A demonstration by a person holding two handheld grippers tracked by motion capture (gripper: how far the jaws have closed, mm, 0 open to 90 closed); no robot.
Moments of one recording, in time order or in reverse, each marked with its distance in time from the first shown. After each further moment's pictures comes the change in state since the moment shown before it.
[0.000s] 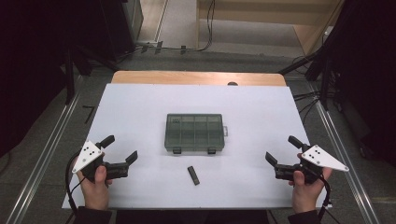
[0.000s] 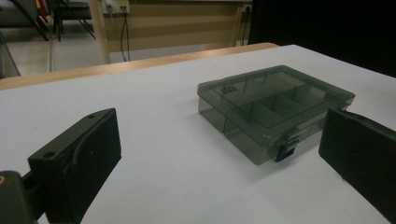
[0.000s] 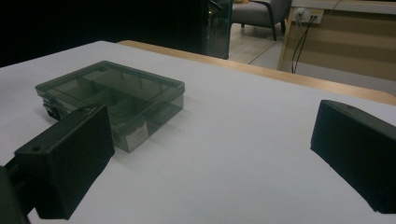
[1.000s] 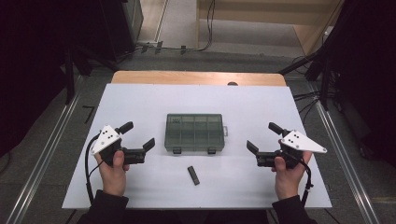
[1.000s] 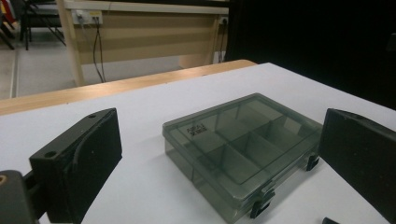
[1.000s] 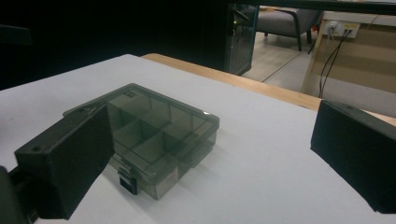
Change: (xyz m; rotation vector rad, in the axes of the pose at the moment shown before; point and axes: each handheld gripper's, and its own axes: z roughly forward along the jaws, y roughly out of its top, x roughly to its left) left arm -0.018 0.030 0.047 -0.031 -0.109 -0.006; right arm 0.024 0.035 0.045 -0.022 0.094 -0.029
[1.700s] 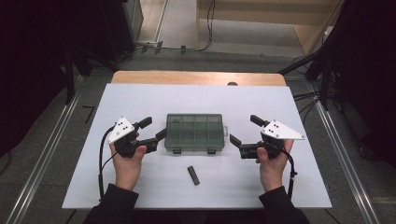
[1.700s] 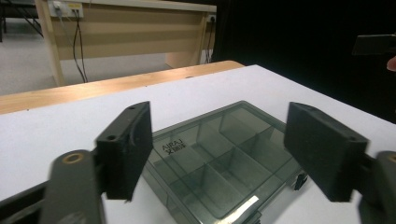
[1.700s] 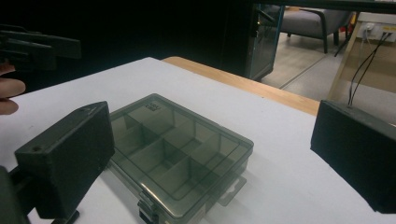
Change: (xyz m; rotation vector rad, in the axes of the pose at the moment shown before) left arm -0.008 0.007 0.034 0.018 -0.048 -0.029; right arm 0.016 0.015 0.042 0.010 0.086 -0.013
